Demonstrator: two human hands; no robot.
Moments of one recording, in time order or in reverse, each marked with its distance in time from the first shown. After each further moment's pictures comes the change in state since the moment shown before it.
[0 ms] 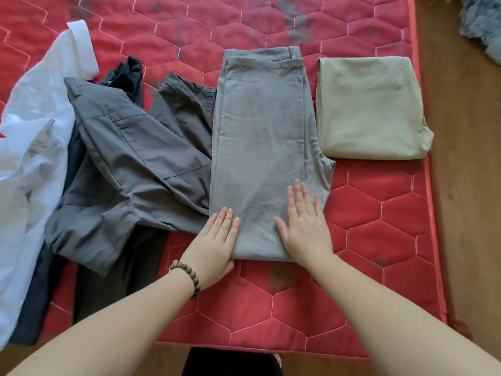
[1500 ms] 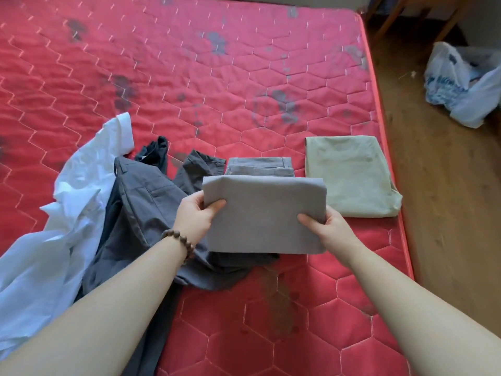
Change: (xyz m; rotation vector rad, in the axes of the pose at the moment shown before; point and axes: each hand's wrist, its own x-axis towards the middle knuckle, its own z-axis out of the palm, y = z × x) left_hand 0.054 -0.076 -0.172 -1.413 0.540 -0.480; right_hand 0.035 0.021 -0.166 1.302 0.018 0.200
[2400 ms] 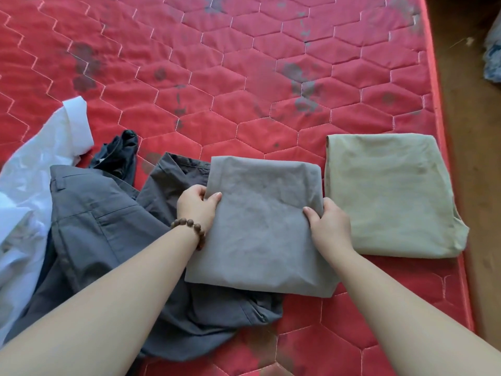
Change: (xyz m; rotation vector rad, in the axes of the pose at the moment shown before) left_hand 0.152 -0.082 0.061 0.469 0.232 -0.238; right_hand 0.168 0.062 0.010 -0.554 0.300 0.121
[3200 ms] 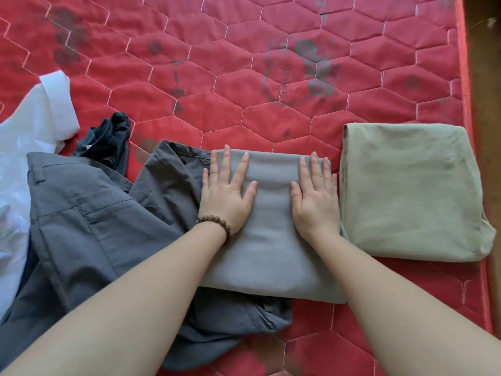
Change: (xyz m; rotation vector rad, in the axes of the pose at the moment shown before) left_hand 0.019 -0.007 0.052 0.595 -0.112 0.473; right_hand 0.034 -0.012 0.053 -0.505 0.019 -0.385
